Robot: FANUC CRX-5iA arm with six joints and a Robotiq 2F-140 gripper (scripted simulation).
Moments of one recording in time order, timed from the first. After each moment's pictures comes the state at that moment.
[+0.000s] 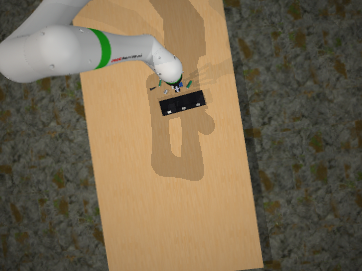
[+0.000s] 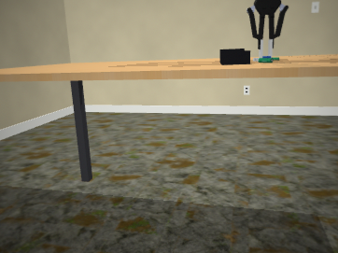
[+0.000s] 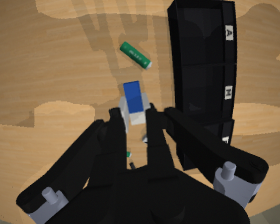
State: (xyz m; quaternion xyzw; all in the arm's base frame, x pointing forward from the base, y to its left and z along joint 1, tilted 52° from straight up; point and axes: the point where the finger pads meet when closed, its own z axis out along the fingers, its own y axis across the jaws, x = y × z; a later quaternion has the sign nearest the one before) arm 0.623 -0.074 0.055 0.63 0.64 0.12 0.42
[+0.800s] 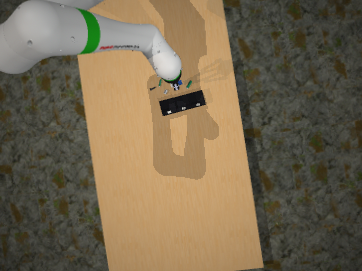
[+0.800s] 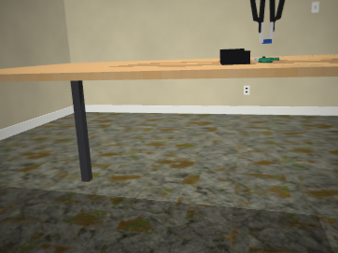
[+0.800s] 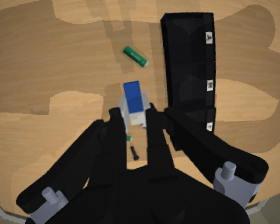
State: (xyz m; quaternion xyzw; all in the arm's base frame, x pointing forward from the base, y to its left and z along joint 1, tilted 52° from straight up) arm 0.585 -0.053 0.089 0.63 0.64 0.12 0.42
